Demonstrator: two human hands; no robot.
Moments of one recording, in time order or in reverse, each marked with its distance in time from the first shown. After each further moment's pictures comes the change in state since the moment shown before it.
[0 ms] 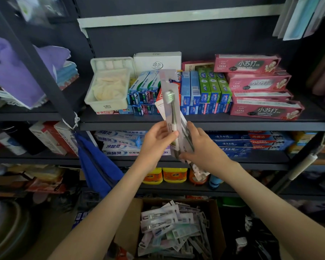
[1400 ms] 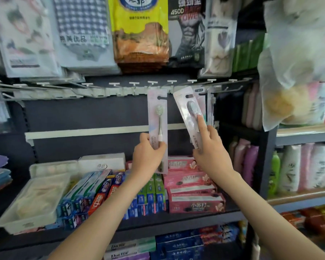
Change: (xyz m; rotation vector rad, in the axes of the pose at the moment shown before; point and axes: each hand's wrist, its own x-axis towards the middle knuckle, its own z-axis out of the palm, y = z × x) left_hand 0.122 0.175 0.181 0.570 0.202 0.511; right_hand 0.018 0.071 -0.265 -0.246 0.875 -0.093
